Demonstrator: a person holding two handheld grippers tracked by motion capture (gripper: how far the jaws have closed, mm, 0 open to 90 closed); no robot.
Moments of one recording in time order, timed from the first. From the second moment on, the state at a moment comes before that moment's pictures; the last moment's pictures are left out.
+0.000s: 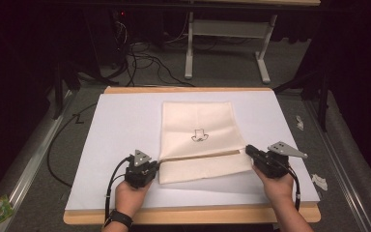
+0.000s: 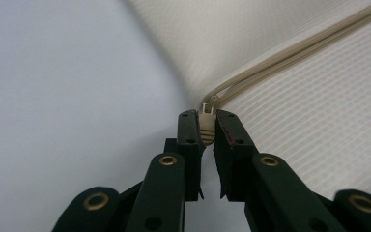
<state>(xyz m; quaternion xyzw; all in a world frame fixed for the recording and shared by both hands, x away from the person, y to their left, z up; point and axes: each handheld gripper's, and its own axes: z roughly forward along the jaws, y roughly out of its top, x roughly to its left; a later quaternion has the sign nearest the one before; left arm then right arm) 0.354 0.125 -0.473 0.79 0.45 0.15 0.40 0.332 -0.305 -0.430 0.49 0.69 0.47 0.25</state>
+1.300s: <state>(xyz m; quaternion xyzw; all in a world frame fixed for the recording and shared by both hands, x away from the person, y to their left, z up) 0.343 0.140 -0.460 0.74 0.46 0.15 0.47 0.331 -0.308 -0.434 0.50 0.69 0.46 0.24</state>
